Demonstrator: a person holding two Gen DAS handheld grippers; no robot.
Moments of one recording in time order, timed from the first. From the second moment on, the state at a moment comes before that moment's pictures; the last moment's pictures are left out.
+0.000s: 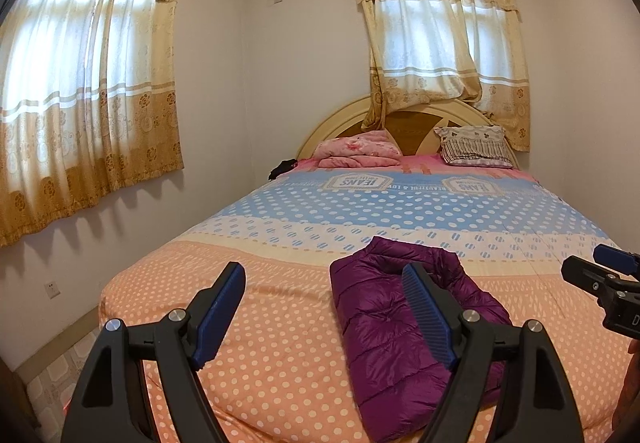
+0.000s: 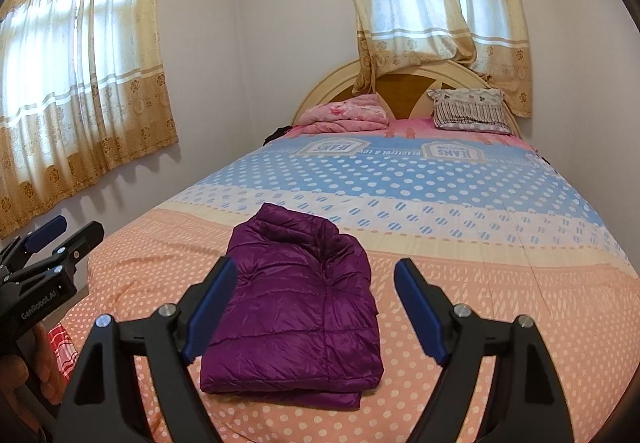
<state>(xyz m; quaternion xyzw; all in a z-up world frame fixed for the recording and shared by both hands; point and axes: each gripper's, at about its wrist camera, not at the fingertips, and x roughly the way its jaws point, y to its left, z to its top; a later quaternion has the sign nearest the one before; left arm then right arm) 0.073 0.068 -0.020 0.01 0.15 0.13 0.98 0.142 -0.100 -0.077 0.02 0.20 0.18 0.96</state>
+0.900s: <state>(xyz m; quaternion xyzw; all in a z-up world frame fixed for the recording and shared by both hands) 0.075 0.069 -0.022 0.00 0.15 0.14 0.98 0.135 -0.095 -0.070 0.01 0.19 0.19 0.96</state>
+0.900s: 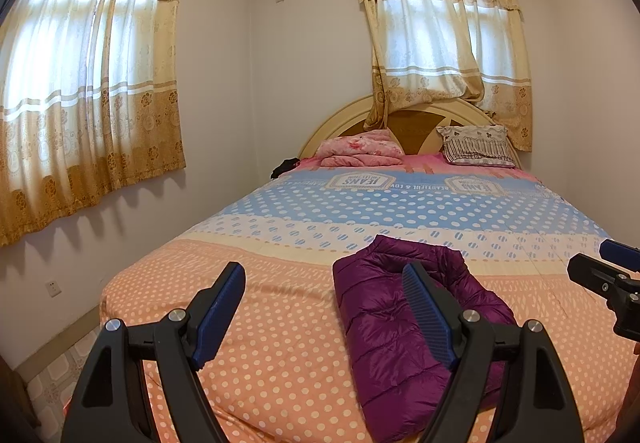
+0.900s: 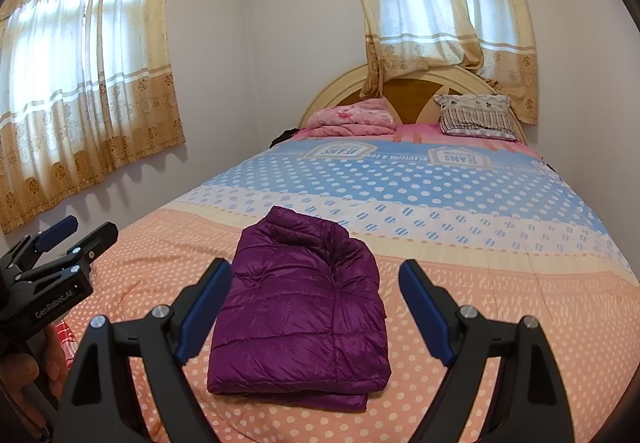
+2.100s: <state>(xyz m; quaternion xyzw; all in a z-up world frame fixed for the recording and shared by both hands) 0.083 0.066 -0.034 0.01 0.16 0.16 0.97 0.134 -0.094 -0.072 0.01 0.20 0.19 0.96</state>
